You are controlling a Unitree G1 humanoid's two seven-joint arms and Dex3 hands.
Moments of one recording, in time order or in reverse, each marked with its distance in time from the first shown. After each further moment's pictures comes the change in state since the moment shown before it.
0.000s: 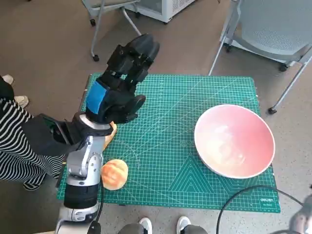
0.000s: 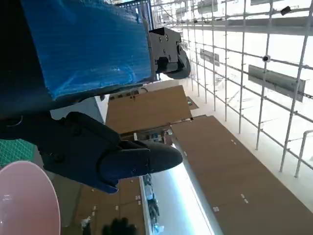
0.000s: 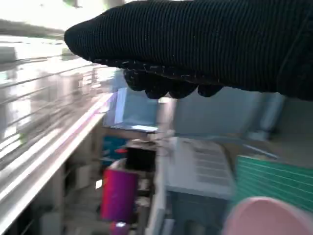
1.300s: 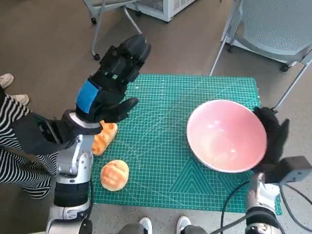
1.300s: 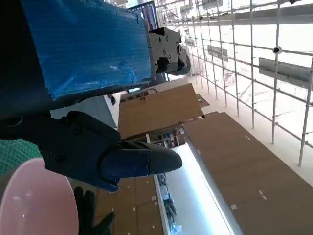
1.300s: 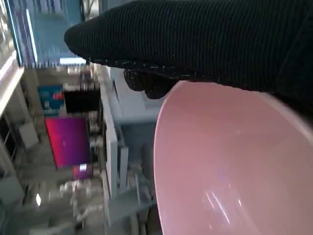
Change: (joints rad) left arm -0.002 0.082 0.032 0.017 -0.001 -0.007 -0.056; right arm -0.254 0.127 0.217 0.408 -0.053 -0.035 0.044
